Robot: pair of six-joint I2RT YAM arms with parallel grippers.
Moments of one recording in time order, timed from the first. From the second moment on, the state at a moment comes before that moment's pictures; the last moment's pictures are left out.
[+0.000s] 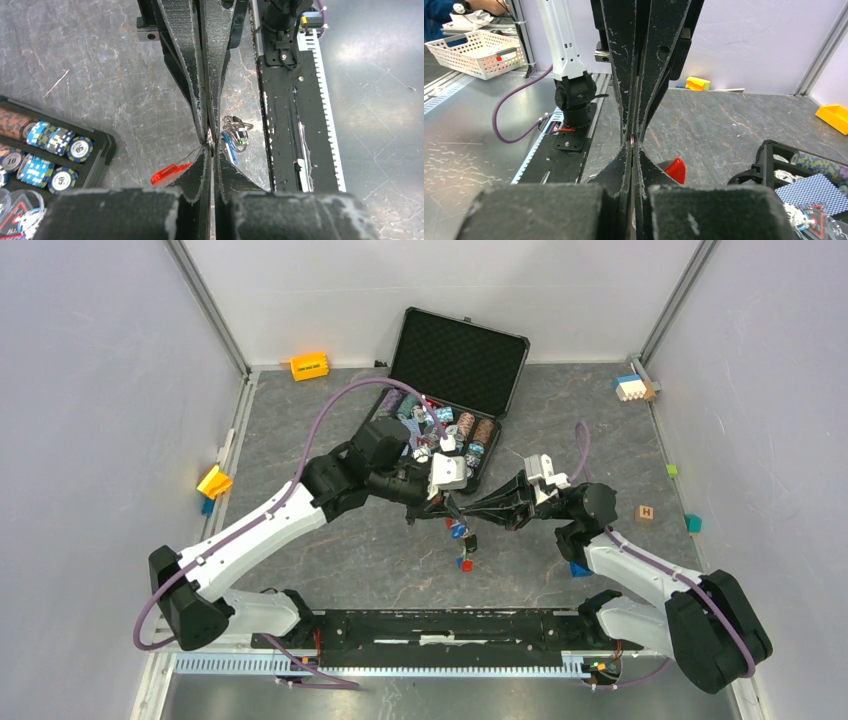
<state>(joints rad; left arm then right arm) -0.85 1.27 1.23 -0.55 0.70 0.41 0.48 1.11 0.40 1.22 -1.10 0.39</state>
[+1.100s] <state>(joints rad) -1.00 1.55 1.72 -1.18 0.32 0.51 0.48 1.11 0.40 1.21 -1.10 0.37</state>
